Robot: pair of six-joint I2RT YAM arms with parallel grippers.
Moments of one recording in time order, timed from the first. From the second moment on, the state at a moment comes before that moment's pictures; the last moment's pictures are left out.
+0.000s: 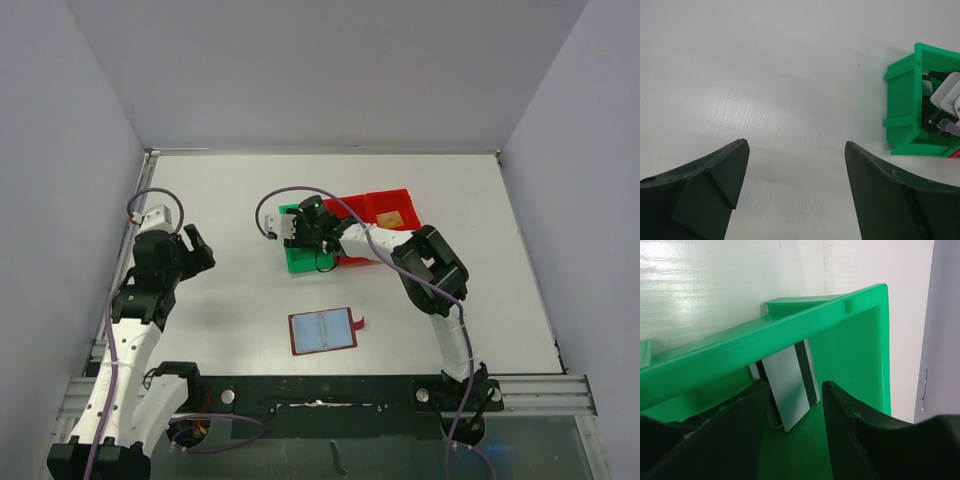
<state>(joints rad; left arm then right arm) -0.06 0.78 0.72 -0.49 -0.10 -0.41 0.74 2.14 1.46 -0.01 -0.01 -0.95</state>
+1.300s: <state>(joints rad) -0.06 0.79 0.72 -0.49 -0.11 -0.41 0.90 1.36 1.01 0.06 0.31 -0.04</state>
